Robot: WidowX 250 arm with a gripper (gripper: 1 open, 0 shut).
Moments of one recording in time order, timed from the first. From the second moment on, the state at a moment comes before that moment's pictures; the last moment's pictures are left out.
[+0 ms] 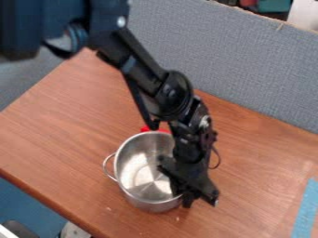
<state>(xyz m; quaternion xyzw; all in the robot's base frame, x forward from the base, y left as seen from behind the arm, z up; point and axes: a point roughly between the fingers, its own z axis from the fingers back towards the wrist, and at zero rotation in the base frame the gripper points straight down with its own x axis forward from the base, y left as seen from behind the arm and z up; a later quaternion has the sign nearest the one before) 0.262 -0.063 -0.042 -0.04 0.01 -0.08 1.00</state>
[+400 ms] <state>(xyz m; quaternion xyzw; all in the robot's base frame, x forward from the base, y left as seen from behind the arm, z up) 0.265 -0.109 0.017 -0.03 -0.02 -0.14 0.99</state>
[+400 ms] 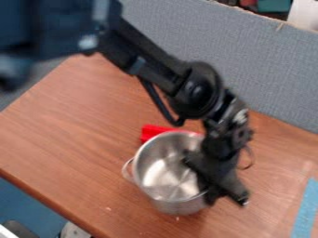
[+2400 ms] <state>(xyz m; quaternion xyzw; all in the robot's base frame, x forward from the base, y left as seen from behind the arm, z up) 0.222 0.008 -0.051 -0.06 -0.11 -0.08 0.99</state>
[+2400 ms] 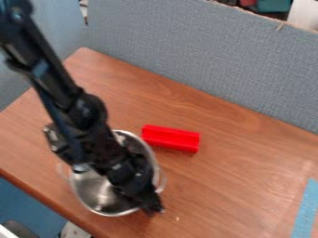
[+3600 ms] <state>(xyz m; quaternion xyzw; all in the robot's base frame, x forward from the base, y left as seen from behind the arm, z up) 0.244 0.041 0.001 -0.03 -0.08 -0.05 0.99</state>
